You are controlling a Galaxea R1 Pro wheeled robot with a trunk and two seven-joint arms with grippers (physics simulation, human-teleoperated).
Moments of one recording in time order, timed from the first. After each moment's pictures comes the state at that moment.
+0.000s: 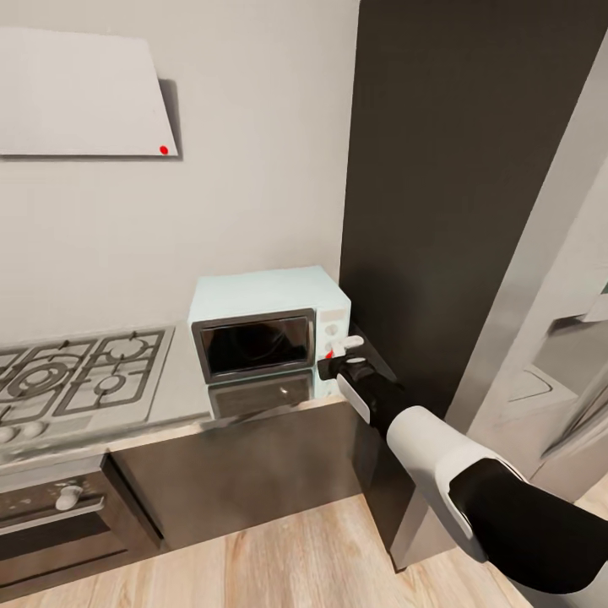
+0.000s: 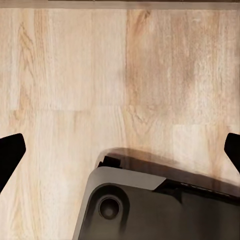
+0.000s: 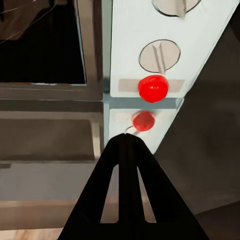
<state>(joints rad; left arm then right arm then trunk) 0.00 -0.05 0.23 -0.58 0.02 -0.08 0.00 -1.10 0.17 0.45 -0.42 -0.29 0.36 -0.16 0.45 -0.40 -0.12</state>
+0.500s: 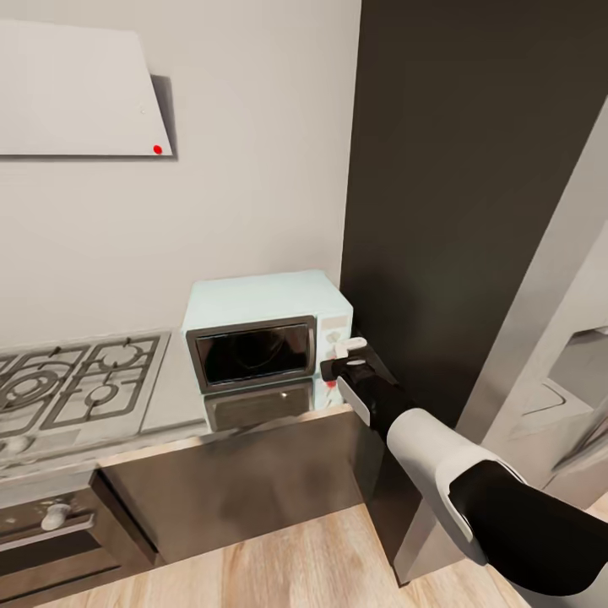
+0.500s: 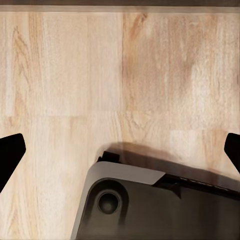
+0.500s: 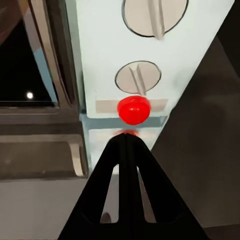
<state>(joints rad) -0.01 -0.05 0.23 -0.55 0.02 -0.08 0.00 -1.10 0.17 0.45 -0.42 -0.29 0.35 -0.21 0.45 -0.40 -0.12</state>
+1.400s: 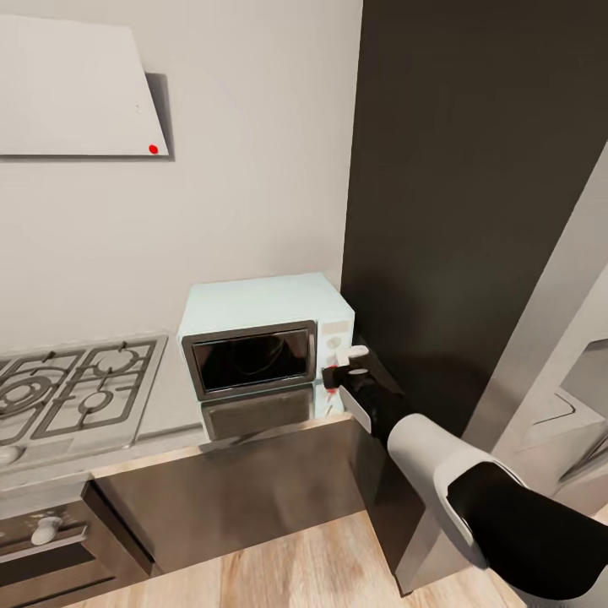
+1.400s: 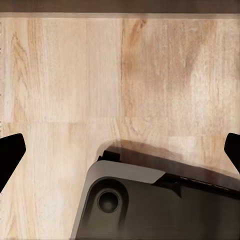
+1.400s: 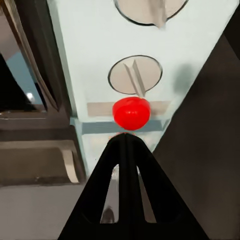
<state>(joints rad) -0.01 -0.05 0.23 -0.54 0.01 -0.09 0.01 -1.09 0.17 0.45 -0.35 -0.30 0.28 -0.19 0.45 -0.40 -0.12</state>
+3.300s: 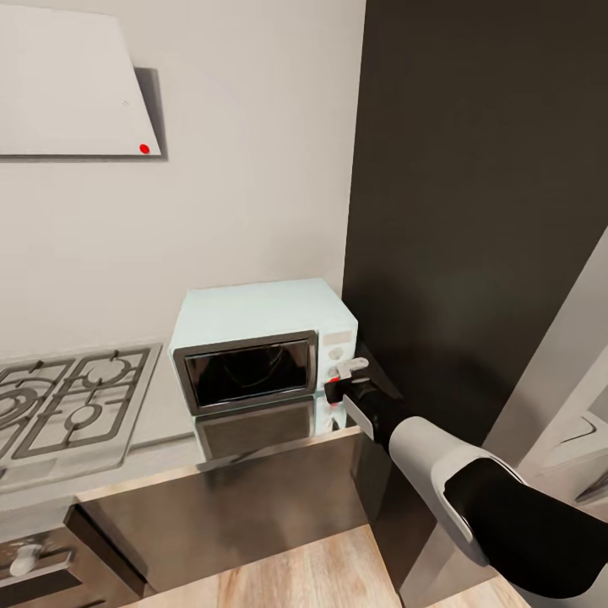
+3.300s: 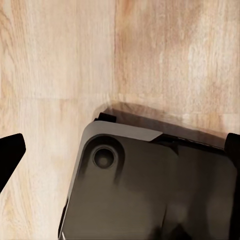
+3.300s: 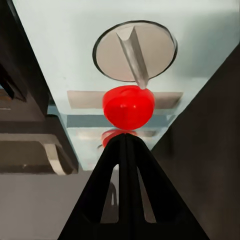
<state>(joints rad) -0.01 -0.06 0.24 -0.40 0.01 -0.10 0.00 -1.09 0.17 0.47 -0.25 -0.29 0.30 -0.13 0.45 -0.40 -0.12</state>
